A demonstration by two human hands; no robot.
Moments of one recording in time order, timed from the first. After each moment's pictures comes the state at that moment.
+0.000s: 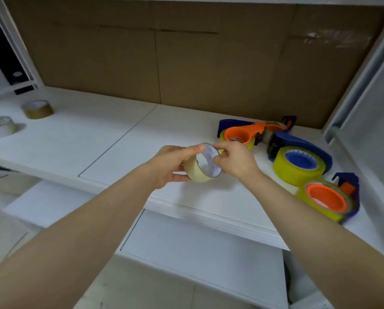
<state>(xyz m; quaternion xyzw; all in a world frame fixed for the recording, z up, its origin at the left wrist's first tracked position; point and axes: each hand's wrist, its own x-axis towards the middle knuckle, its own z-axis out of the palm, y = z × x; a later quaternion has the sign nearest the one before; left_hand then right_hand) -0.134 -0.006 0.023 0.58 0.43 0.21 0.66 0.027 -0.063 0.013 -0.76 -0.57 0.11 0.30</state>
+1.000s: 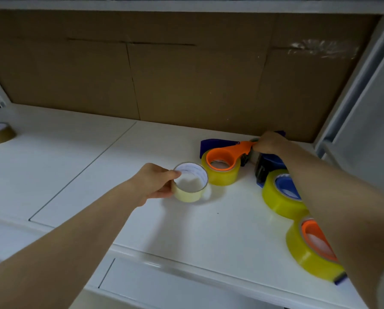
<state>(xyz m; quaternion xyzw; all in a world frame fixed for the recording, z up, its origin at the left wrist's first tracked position) -0.078 0.054 0.012 0.59 0.53 0.18 0.58 0.228 0.018 0.034 -0.90 -0.40 0.14 0.07</state>
